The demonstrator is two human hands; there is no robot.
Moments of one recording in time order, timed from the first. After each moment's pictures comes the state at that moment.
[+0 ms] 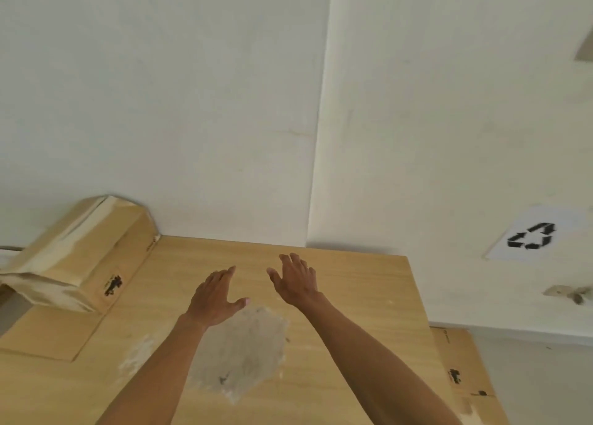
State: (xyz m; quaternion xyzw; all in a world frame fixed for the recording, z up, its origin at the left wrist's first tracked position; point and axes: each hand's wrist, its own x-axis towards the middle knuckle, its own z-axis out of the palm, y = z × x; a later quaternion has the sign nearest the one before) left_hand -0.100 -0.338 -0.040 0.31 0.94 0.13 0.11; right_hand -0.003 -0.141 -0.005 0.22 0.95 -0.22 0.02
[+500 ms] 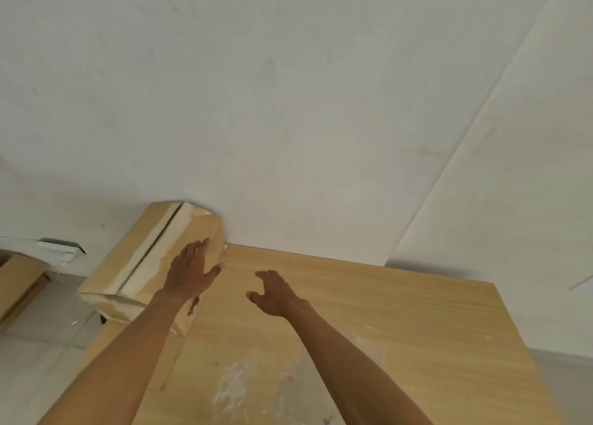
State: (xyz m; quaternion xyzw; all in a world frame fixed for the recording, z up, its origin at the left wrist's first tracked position) left_hand -0.382 -0.547 -0.038 0.26 0.95 0.15 0.05; right_hand -0.246 -0.355 -0.045 0.15 0.92 -0.33 0.15
